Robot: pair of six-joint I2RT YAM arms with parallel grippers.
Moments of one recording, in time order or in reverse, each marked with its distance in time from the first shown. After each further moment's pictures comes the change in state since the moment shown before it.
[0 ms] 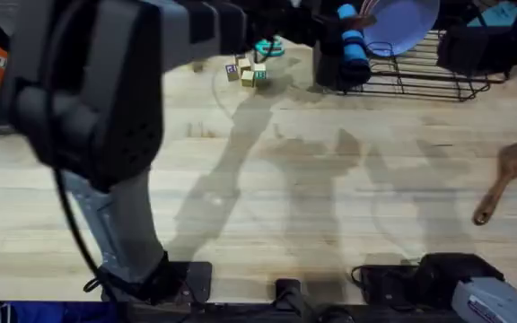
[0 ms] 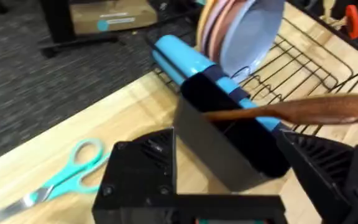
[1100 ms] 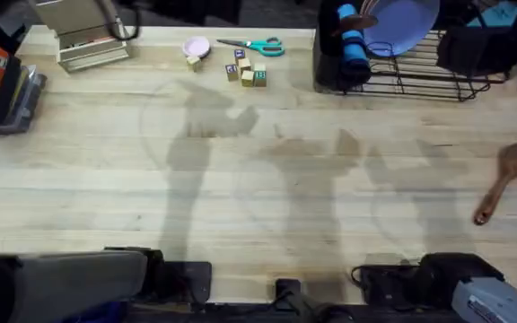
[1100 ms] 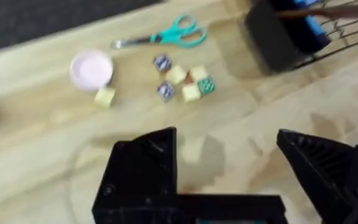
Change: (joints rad) left arm 0.348 -0.551 0.000 -0.925 -0.053 0.227; right arm 0.000 0.000 0.000 0.000 0.000 0.000
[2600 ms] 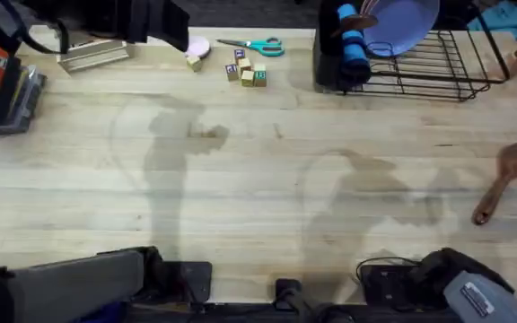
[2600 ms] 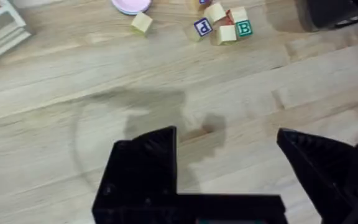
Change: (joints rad) left arm 0.190 -0.056 0.080 -0.366 -0.039 0.076; right arm -0.543 0.000 0.000 -0.312 0.240 0.182
